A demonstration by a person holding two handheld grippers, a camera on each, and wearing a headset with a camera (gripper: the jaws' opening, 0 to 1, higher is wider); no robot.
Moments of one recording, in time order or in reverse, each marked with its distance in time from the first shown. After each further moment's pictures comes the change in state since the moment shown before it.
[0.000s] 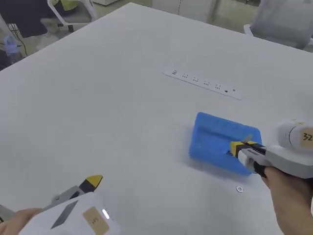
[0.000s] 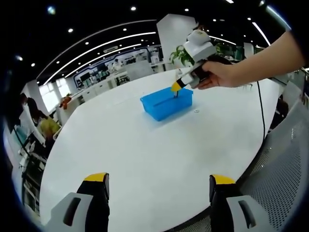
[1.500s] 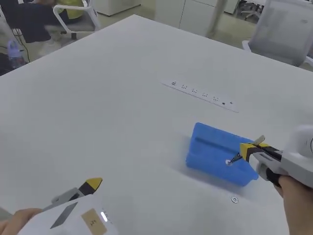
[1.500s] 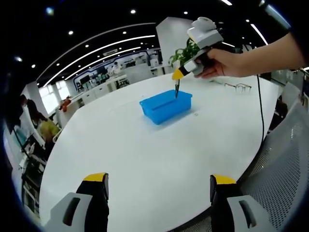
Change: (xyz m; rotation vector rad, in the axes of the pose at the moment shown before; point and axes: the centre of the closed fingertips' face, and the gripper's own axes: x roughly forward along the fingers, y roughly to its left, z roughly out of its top) left arm -0.001 -0.002 0.003 0.011 -0.021 -0.007; right arm -0.030 0.002 0.028 -0.036 -0.047 -0.041
